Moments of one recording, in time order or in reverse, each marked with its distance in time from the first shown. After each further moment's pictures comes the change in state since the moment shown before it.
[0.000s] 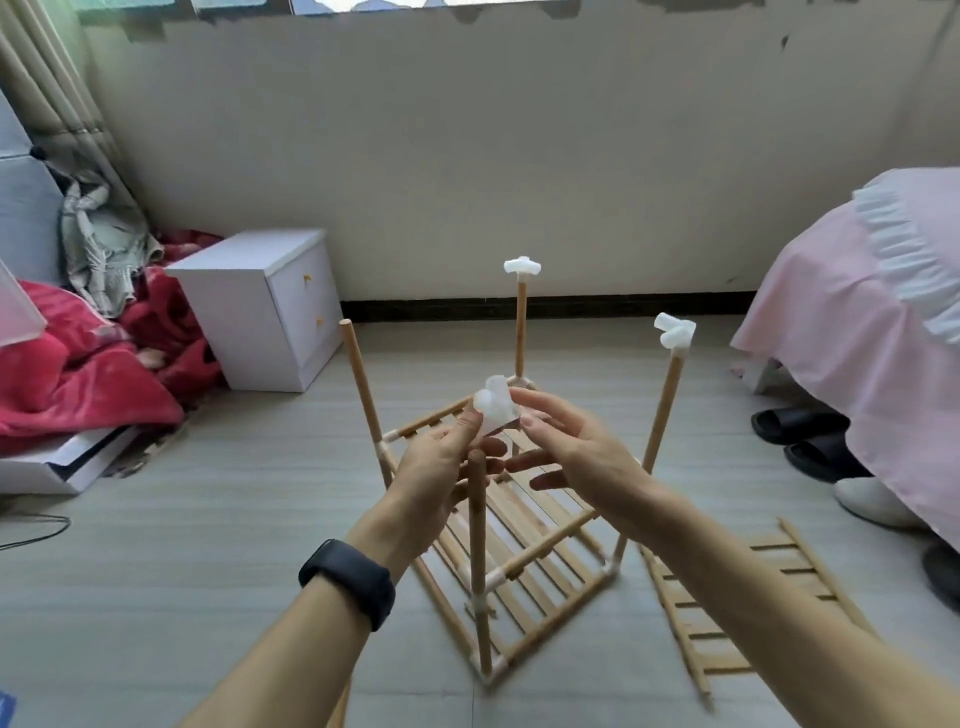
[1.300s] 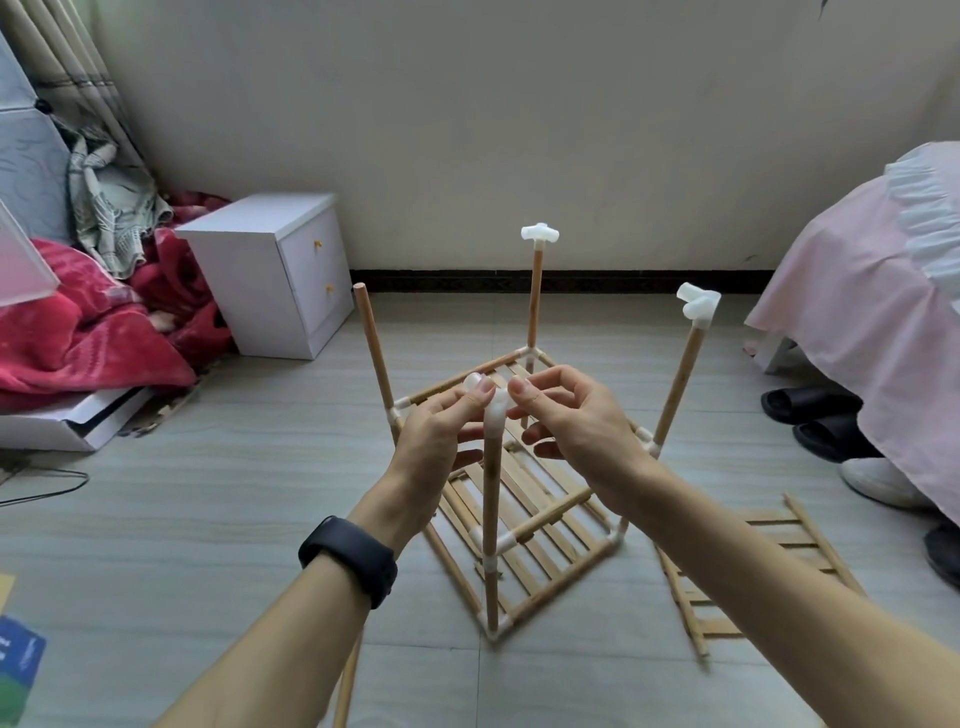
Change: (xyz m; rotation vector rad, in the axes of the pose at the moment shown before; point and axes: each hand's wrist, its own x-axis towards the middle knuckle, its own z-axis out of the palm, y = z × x) left_hand -0.020 0.002 -0.012 0.113 0.009 0.108; right_hand -0.001 0.005 0.026 0.015 0.162 0.004
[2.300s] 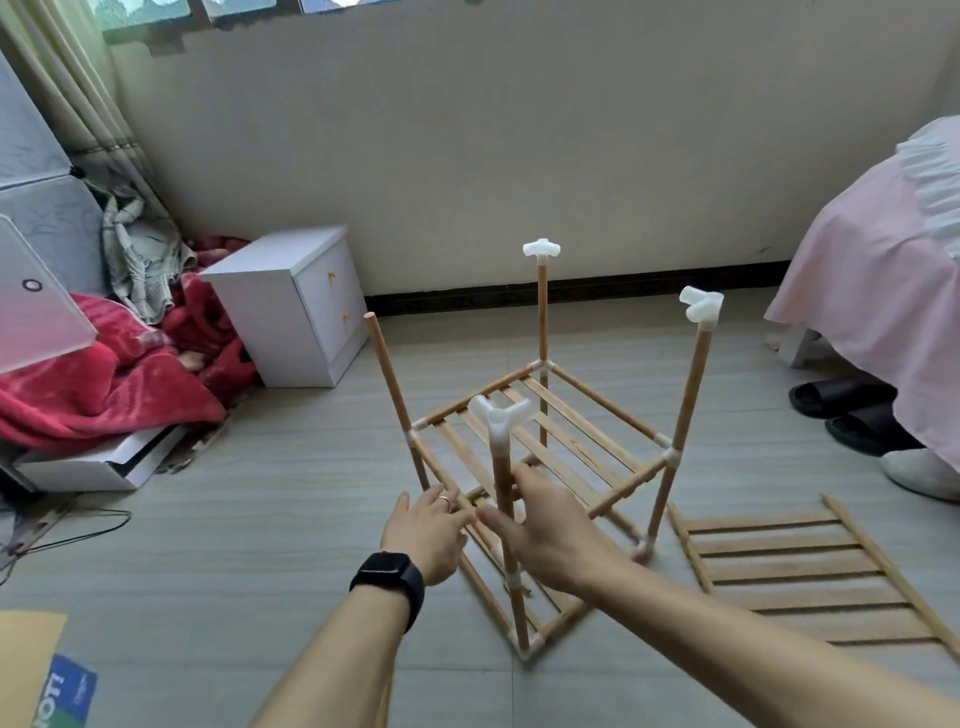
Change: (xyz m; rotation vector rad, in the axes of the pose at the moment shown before) left_hand 0.029 -0.104 -0.048 1.750 -0.308 -0.028; right_hand -0.016 0.075 0.041 -0.647 -0.081 -0.053
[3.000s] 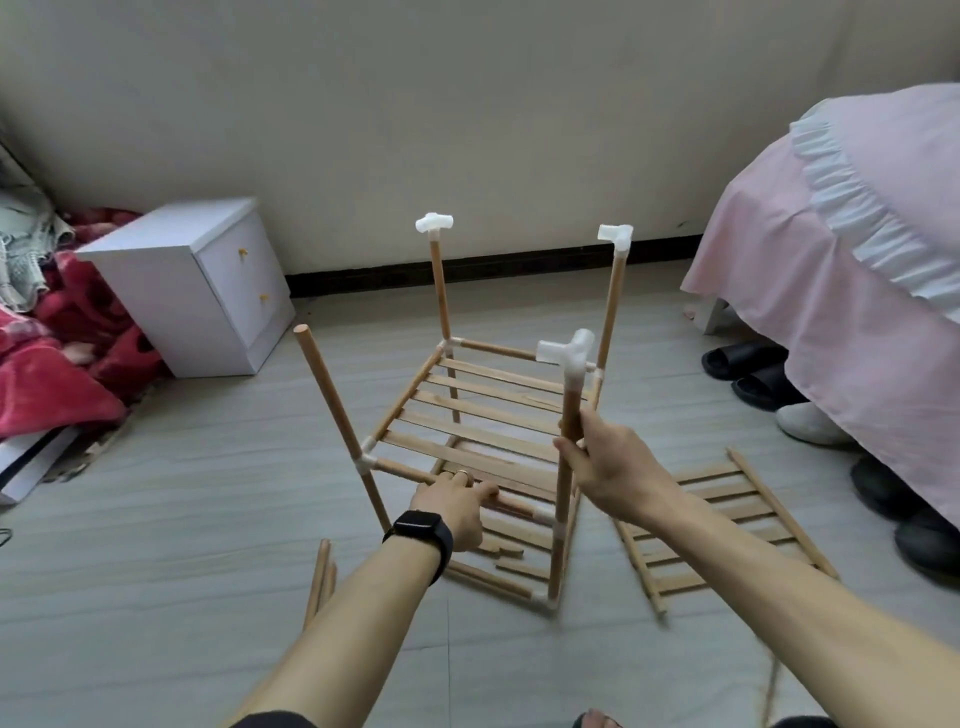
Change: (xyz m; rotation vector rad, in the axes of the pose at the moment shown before) left_hand 0.060 0.096 0.001 -0.090 -0.118 0.162; right_hand -0.021 0.095 -0.112 -0.159 0.166 0.058
